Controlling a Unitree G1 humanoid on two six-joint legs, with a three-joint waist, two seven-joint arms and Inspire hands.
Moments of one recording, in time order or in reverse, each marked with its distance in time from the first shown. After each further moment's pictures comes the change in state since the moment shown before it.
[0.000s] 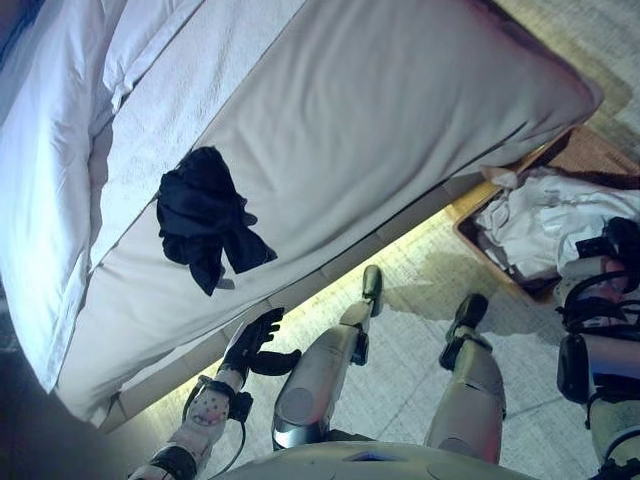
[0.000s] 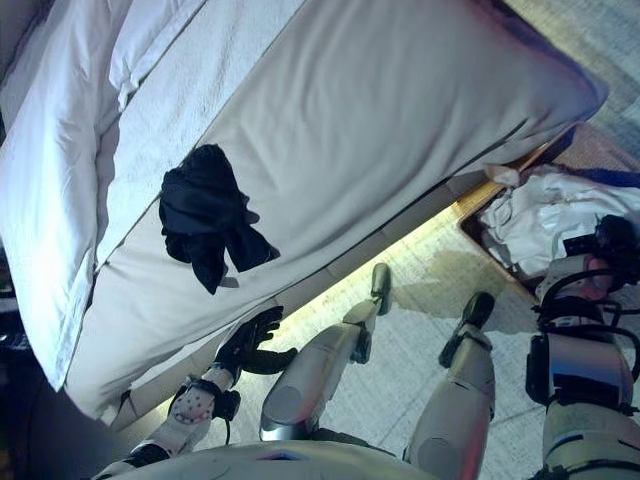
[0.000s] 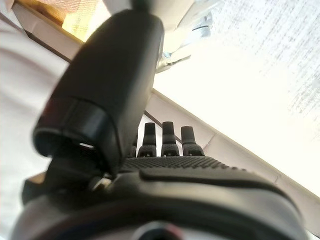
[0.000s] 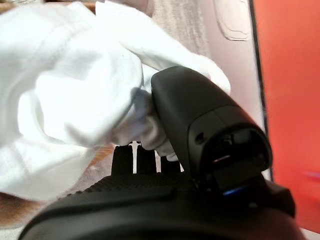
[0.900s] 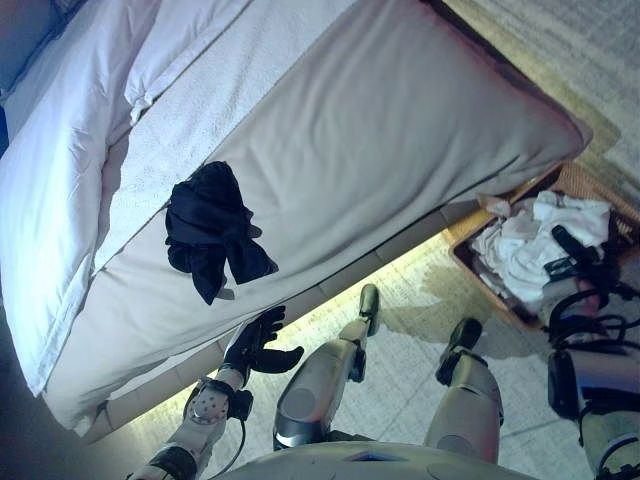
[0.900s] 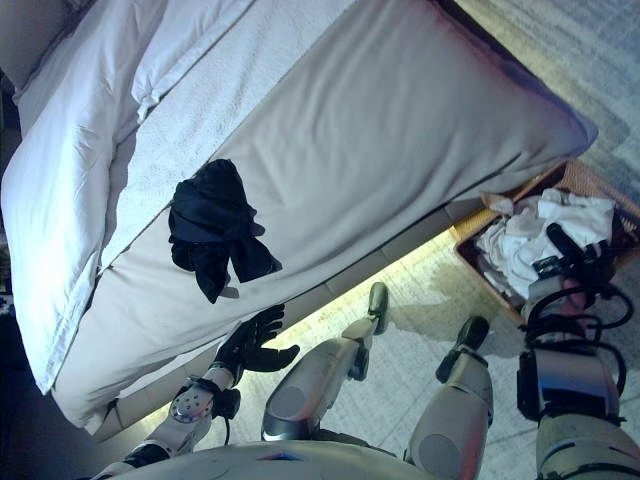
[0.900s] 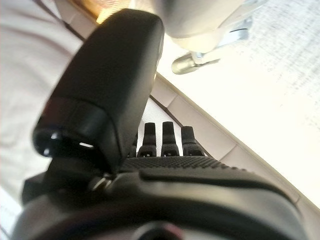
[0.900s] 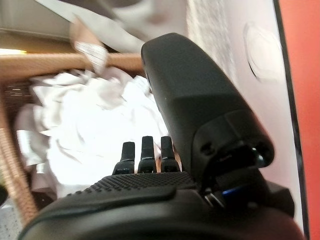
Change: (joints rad) left arm 0.007 -0.006 0.005 0.018 -0.074 0.012 -0.041; right arm 0.175 0.133 0.078 -0.020 -0.067 0.070 0.154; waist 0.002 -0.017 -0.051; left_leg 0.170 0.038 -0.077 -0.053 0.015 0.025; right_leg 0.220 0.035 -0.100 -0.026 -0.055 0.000
